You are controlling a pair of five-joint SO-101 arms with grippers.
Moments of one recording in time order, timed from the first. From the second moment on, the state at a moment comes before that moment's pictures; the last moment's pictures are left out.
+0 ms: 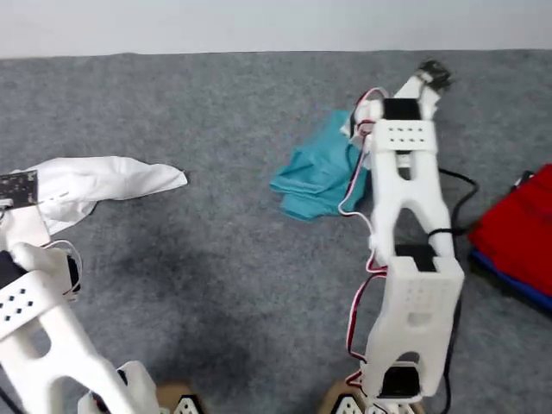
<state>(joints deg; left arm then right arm) -40.0 -36.9 38.4 86.8 -14.3 -2.0 32.1 -34.0 75.4 -42.2</state>
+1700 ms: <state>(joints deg) -37.3 -36.9 38.4 86.9 -14.3 44.6 24.3 -34.0 72.6 -12.2</state>
